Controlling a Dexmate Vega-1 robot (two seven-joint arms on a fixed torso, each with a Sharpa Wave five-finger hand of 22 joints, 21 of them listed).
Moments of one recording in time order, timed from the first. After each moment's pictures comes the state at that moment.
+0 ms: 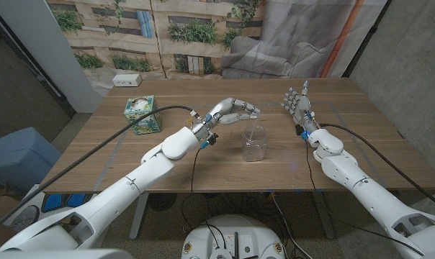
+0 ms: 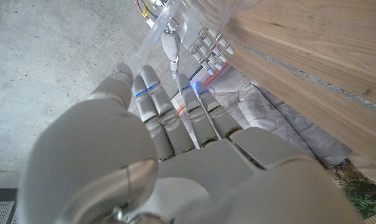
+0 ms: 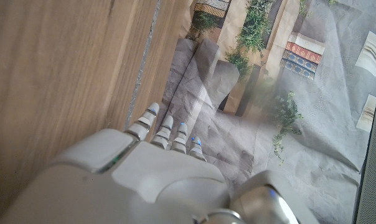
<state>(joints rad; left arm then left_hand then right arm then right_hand) 0.81 0.55 0.63 -1.62 -0.10 -0.43 -0.08 0.95 0.07 0.40 -0.16 0.18 1.00 -0.08 0.18 0.19 1.08 -0.22 0.20 0.19 0.71 -0.07 0.18 0.17 0.47 -0.05 0.22 0.18 -0.84 -0.51 -0.37 -1.30 0.65 0.29 0.03 -0.02 0.06 -0.30 0.18 0.31 -0.10 -0.11 0.21 0.25 -0.02 -0.04 0.26 0.36 -0.05 -0.03 0.23 0.62 0.08 0.08 0.29 0.21</state>
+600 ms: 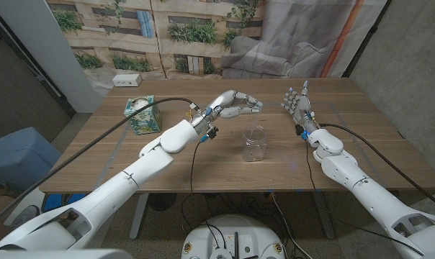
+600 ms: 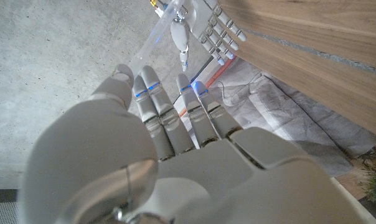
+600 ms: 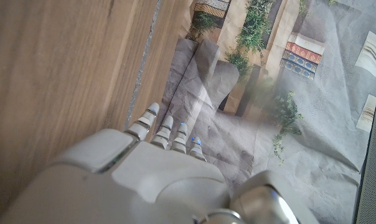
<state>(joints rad) 0.79 0.57 0.61 -1.68 -0.09 -0.41 -0.09 0.95 0.07 0.41 -0.17 0.18 0.99 -0.08 0.18 0.19 1.08 -0.22 0.20 0.19 0.71 -0.07 0.18 0.17 0.47 -0.05 0.22 0.18 -0.84 -0.51 -0.37 -1.30 0.65 0.29 0.03 -0.02 0.06 -0.30 0.18 0.31 -0.10 -0.11 0.21 0.25 -0.03 -0.05 0.26 0.36 -0.05 -0.03 0.23 0.62 0.08 0.08 0.29 0.21</state>
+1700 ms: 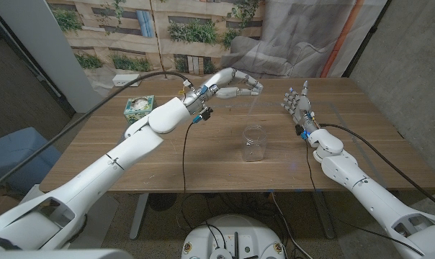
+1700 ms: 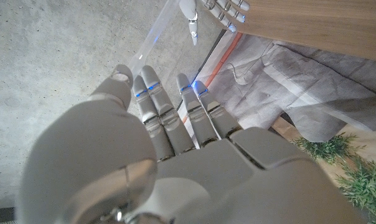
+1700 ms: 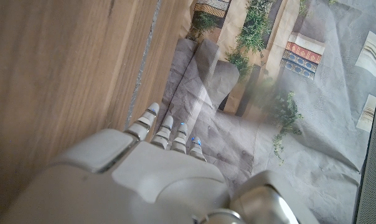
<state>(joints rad) 0.74 0.66 0.54 -1.88 -0.06 -0.29 -0.13 0.94 0.07 0.42 -0.17 0.18 0.99 -0.07 0.18 0.19 1.07 -0.21 0.20 0.19 0.71 -0.07 0.18 0.17 0.47 -0.04 0.22 0.18 -0.84 -0.51 -0.37 -1.30 0.65 0.29 0.03 -0.02 0.06 -0.30 0.18 0.31 -0.10 -0.11 0.21 0.25 -0.02 -0.04 0.26 0.36 -0.05 -0.03 0.23 0.62 0.08 0.08 0.29 0.21</state>
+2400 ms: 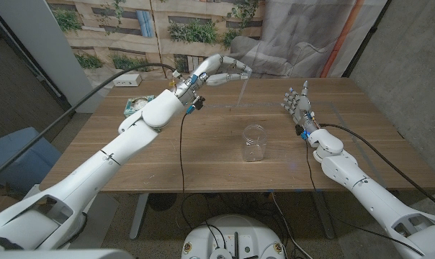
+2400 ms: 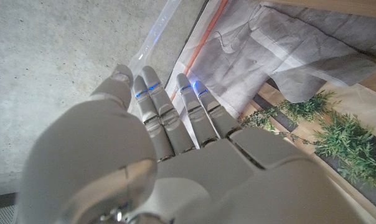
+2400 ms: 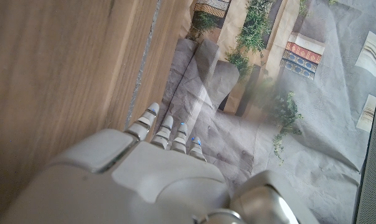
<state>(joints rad) 0.74 0.65 0.48 -1.84 -0.04 -0.30 -0.02 0.94 0.07 0.42 -0.17 0.18 0.99 -0.08 0.18 0.19 1.06 -0.22 0.20 0.19 0.71 -0.07 0.18 0.17 0.47 -0.04 0.22 0.18 -0.84 -0.51 -0.37 -1.30 0.65 0.29 0.03 -0.02 0.06 -0.30 0.18 0.31 -0.10 -0.11 0.21 0.25 -0.02 -0.04 0.26 0.36 -0.05 -0.03 0.23 0.62 0.08 0.08 0.29 0.21</state>
